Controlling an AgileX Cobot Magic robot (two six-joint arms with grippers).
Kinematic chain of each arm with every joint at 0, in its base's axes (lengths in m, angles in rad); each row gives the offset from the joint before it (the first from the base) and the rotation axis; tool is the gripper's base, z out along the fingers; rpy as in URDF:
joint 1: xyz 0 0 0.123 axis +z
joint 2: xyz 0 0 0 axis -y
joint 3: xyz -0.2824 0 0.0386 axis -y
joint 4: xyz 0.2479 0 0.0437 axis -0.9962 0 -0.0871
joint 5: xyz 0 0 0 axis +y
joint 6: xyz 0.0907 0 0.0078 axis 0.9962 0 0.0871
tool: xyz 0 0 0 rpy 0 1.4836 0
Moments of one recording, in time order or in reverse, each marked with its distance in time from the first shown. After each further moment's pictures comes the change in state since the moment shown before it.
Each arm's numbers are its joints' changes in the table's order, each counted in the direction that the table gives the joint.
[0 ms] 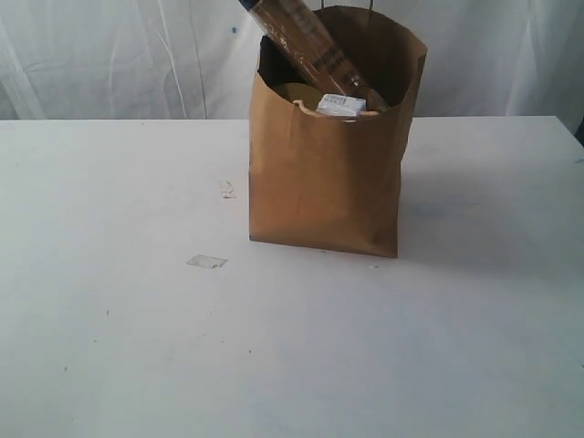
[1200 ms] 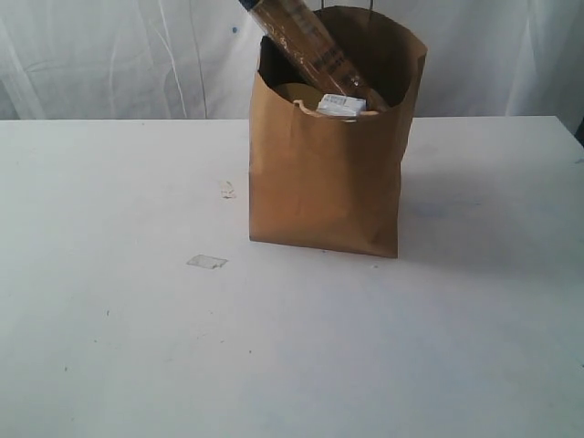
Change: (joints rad) left arm 0.000 0.000 0.000 0.000 0.000 0.000; right arm 0.000 0.729 -0.034 0.226 0.515 -0.089
